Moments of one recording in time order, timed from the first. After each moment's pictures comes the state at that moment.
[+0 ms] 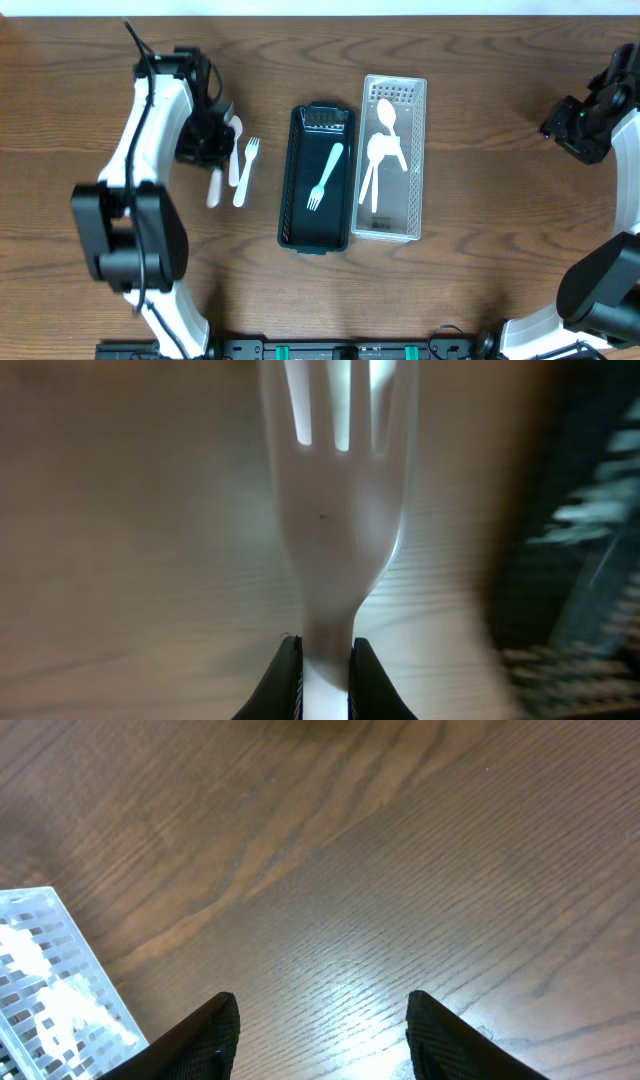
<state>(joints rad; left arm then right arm) -0.05 1.94 1.68 -1.40 0.12 0.09 -0.34 1.75 1.55 -1.07 -0.08 0.31</state>
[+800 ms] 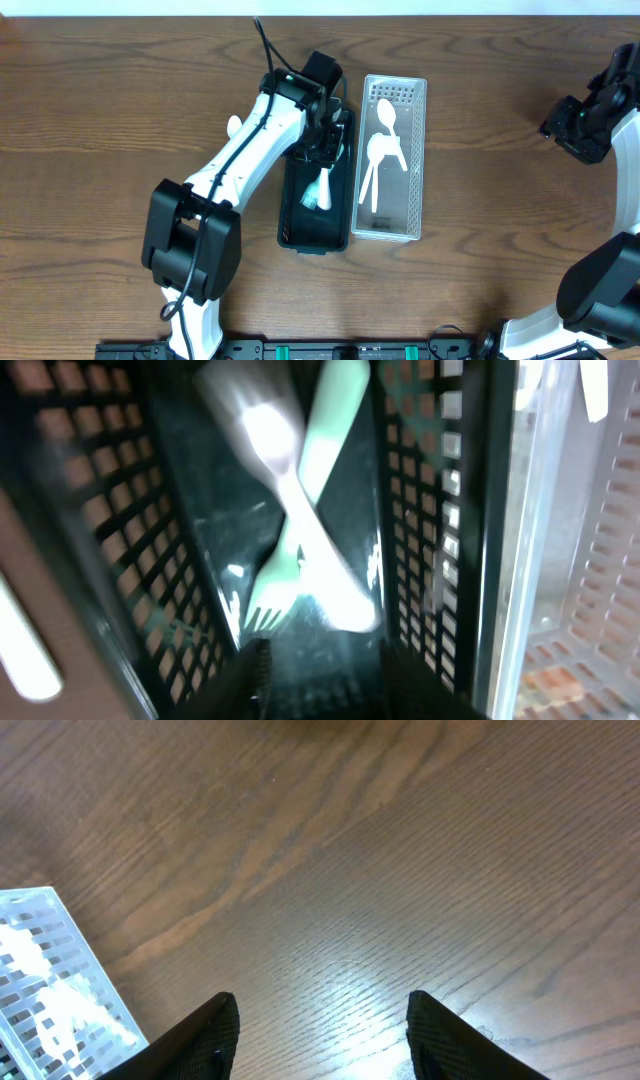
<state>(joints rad) -0.47 2.00 1.70 -1.17 0.17 -0.24 -0.34 1.75 1.55 -1.07 -0.08 0.31</state>
